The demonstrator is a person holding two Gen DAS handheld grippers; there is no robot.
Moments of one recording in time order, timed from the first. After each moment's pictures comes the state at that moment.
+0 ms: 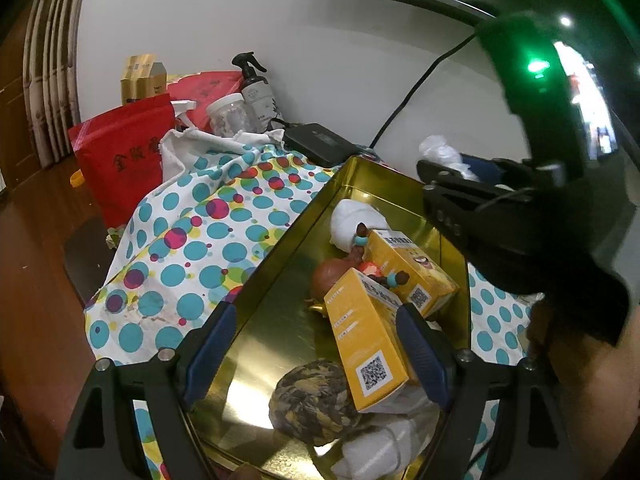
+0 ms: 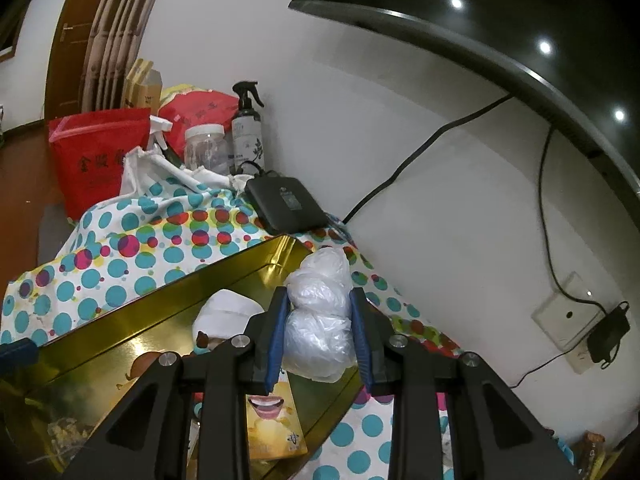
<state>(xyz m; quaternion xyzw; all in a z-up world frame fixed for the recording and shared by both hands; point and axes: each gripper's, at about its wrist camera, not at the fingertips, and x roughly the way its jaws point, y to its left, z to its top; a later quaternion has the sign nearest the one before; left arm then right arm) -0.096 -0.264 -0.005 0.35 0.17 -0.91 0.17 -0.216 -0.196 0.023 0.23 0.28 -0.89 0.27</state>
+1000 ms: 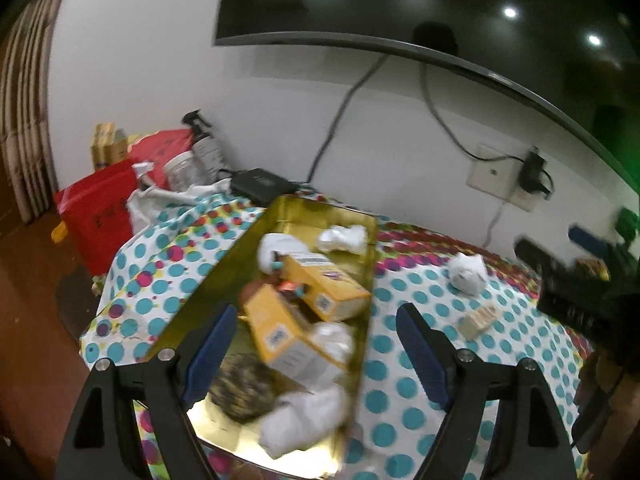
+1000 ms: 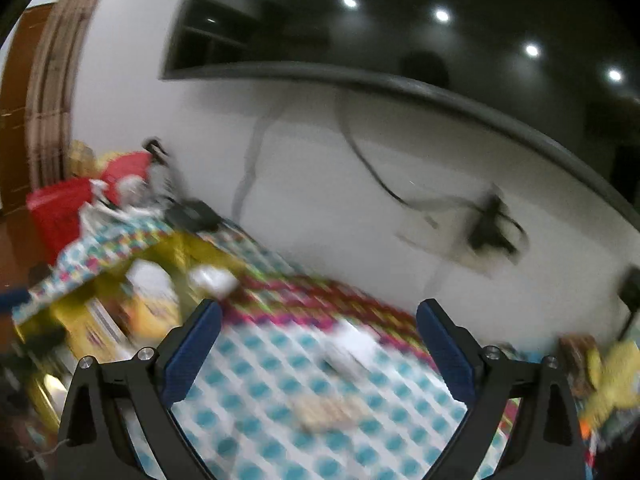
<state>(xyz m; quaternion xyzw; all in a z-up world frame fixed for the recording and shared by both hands) -0.076 -0.182 0.036 0.29 0.10 -0.95 0.11 -0.178 0.014 0.058 0.20 0.15 -0.95 0.16</state>
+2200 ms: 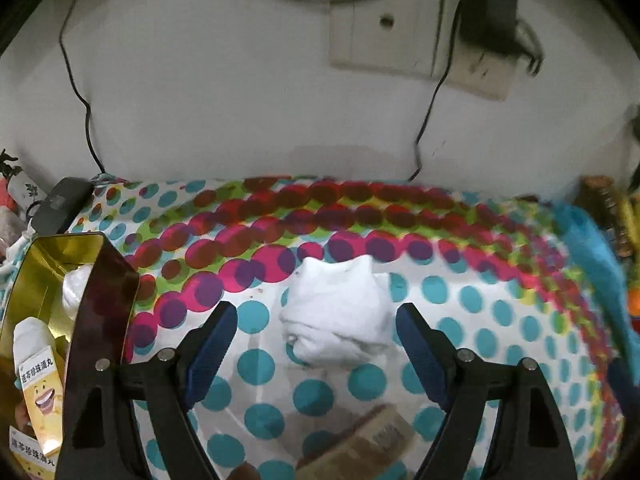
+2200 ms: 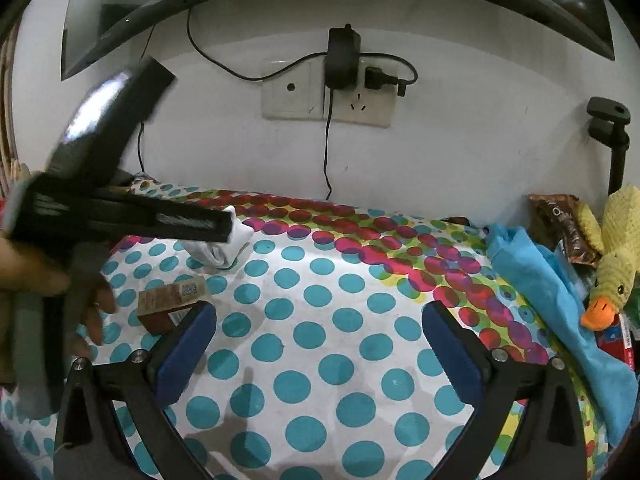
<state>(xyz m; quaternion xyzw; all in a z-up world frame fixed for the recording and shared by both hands) -0.333 -0.027 -0.037 0.44 0.01 -0.90 0.00 -0.216 0.147 -0.023 0.29 0.05 -0.95 0.10</state>
